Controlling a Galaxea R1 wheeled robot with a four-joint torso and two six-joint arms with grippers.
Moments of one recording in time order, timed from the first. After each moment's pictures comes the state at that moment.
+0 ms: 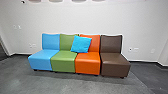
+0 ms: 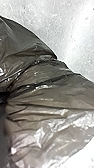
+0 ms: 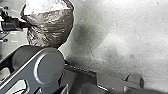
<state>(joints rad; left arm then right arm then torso) 0.98 2.75 -2.35 -0.57 0.34 0.18 -1.01 2.06 -1.36 0.08 -0.47 0.21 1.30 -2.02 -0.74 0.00</state>
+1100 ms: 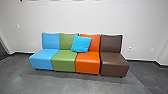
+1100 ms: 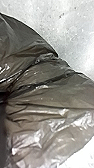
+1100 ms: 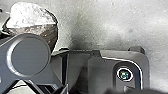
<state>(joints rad) 1.10 2.59 -2.21 -0.57 0.39 0.24 -1.23 2.14 -1.50 0.07 -0.29 0.16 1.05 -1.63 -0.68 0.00</state>
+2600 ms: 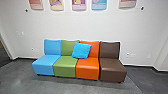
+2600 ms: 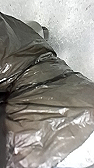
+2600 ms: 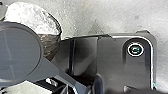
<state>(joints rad) 1.24 2.66 -2.25 -0.57 0.37 0.32 -1.37 2.35 -1.73 0.00 -0.22 0.15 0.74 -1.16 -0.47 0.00</state>
